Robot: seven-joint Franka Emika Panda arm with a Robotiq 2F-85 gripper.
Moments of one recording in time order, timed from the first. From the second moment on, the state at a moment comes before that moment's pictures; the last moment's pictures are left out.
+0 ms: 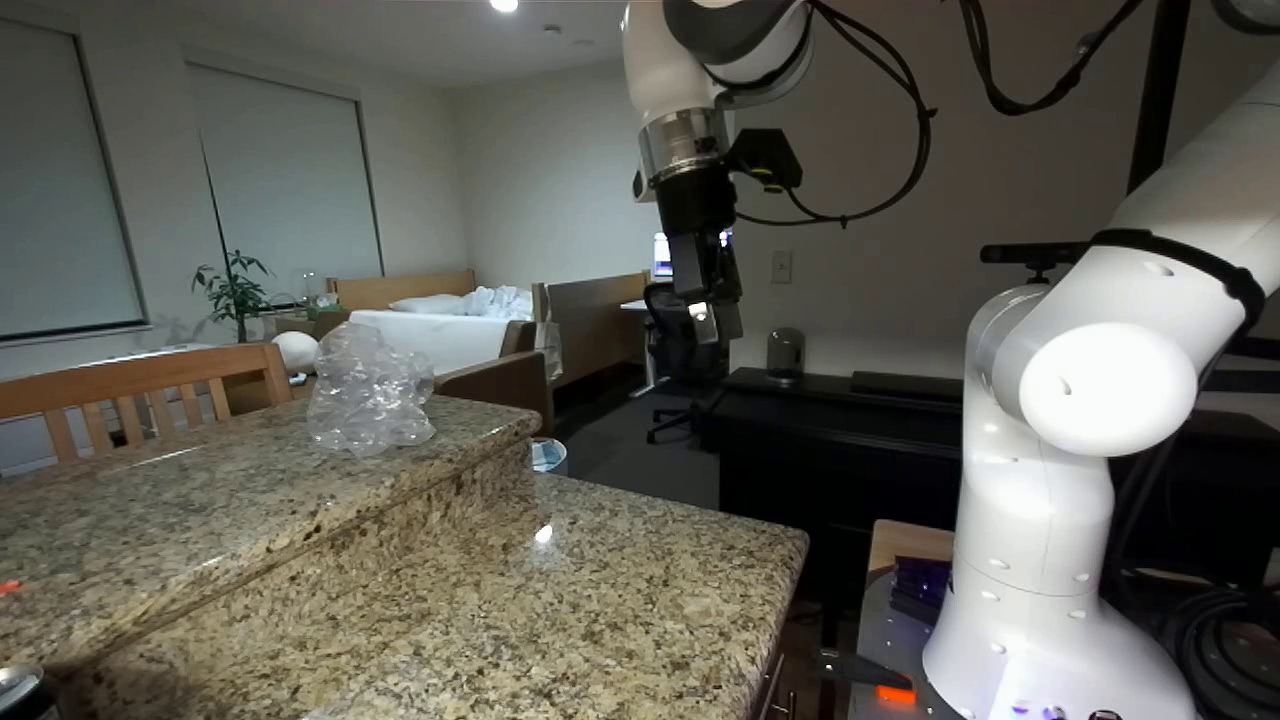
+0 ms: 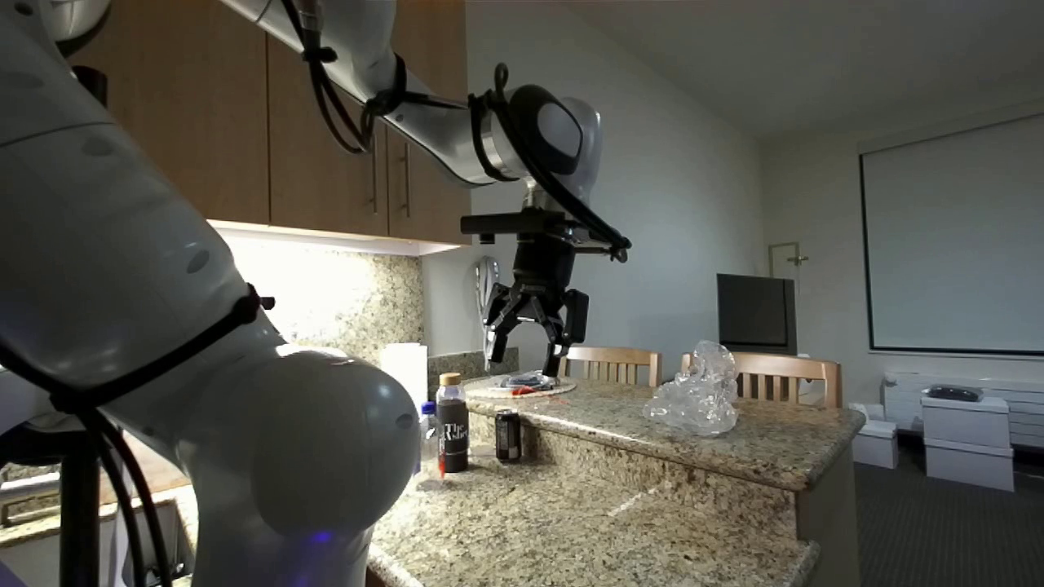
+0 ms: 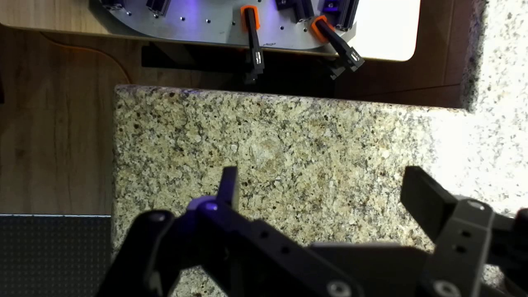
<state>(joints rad) 0.06 -0.68 -0.03 -2.50 0.09 1.58 -0.02</state>
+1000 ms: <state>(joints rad) 0.05 -0.67 -0.03 -2.51 0.09 1.67 -0.01</state>
